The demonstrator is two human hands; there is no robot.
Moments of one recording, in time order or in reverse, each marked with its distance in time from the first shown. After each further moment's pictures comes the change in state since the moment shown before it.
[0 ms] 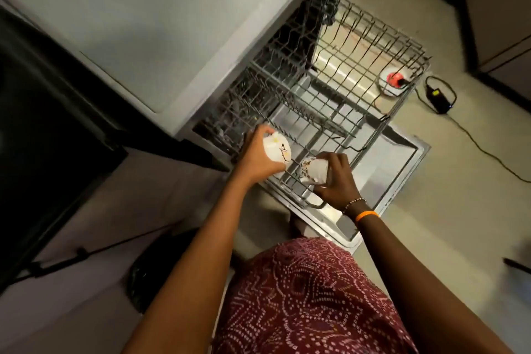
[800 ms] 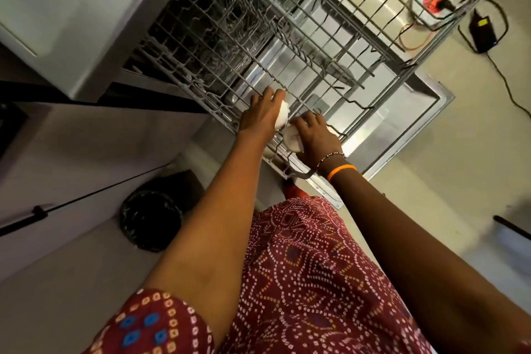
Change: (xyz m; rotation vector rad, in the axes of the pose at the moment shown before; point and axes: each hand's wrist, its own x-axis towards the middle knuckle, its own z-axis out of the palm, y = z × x) left_hand 0.065 -0.029 0.087 0.758 -0.208 -0.005; right_hand 0.046 0.039 0.031 -0.561 -0.455 -0.078
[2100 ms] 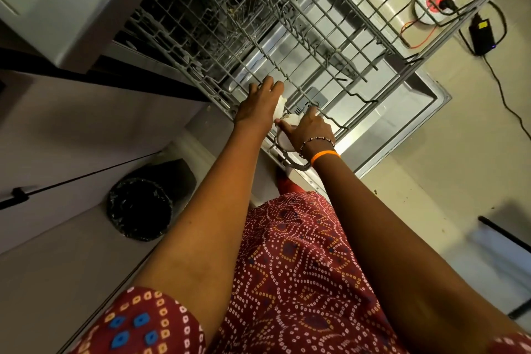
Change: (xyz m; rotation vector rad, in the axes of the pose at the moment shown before) left_hand -0.004 -0.003 0.004 -0.047 0.018 -0.023; right_hand 0.014 -0.031 -0.005 0.286 -0.029 0.520
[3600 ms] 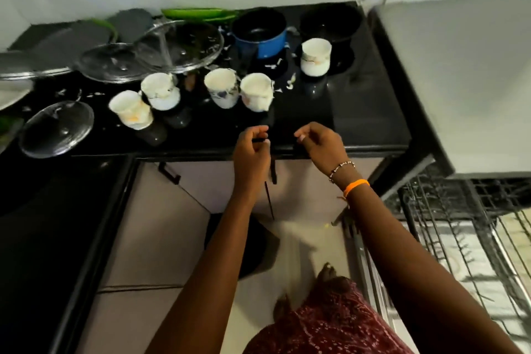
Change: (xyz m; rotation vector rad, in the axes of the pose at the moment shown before) left_hand -0.397 -0.296 -0.073 -1.179 1.394 -0.543; right_hand -0.302 -0.348 0.094 0.215 -0.046 -1.307
